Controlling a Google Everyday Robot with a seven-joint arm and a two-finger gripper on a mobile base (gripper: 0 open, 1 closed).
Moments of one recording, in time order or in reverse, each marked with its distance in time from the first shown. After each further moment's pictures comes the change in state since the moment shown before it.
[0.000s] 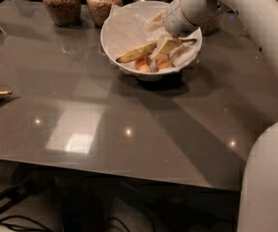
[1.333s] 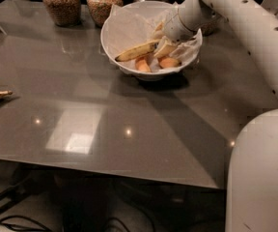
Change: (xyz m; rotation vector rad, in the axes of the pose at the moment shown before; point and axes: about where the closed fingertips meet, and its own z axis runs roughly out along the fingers) arm 0.032 -0.004 0.025 -0.006 0.059 0.011
